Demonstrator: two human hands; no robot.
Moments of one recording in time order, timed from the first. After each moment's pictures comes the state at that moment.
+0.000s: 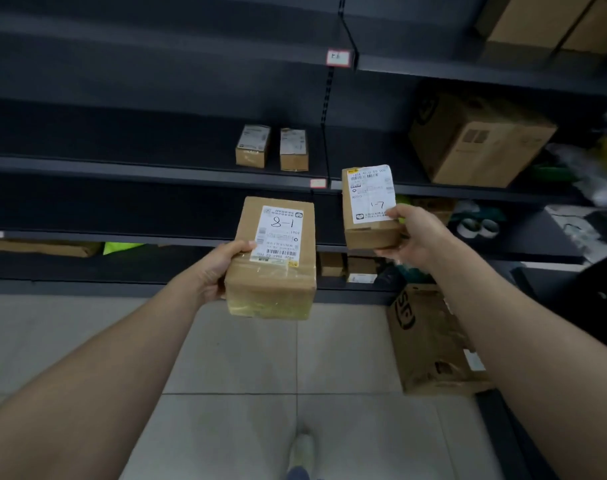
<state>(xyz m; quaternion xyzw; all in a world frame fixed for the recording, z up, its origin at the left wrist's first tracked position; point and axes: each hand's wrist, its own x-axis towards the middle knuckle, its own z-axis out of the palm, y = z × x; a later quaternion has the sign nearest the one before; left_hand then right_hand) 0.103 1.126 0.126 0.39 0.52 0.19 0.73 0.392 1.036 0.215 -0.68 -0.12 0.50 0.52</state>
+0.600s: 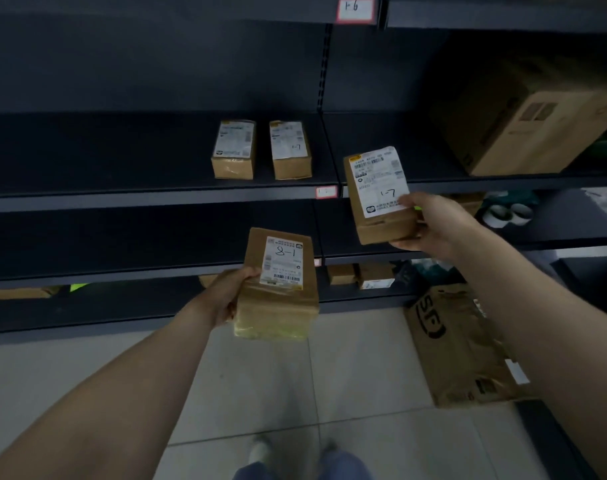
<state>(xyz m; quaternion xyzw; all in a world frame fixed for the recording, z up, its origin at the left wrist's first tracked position) 0.150 1.291 0.002 0.40 0.55 0.11 0.73 0.443 1.187 0.141 -0.70 -0.13 0.47 0.53</state>
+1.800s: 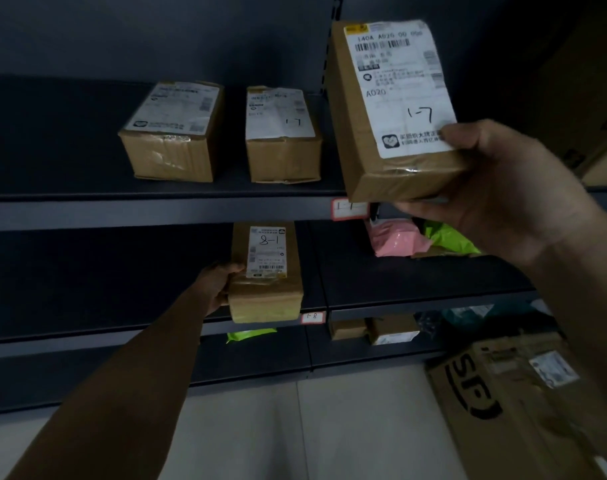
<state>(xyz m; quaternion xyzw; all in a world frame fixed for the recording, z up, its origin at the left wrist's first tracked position) 0.259 1.517 -0.205 0.40 0.56 0.20 0.70 0.469 1.314 0.065 -0.55 -0.32 0.45 0.63</state>
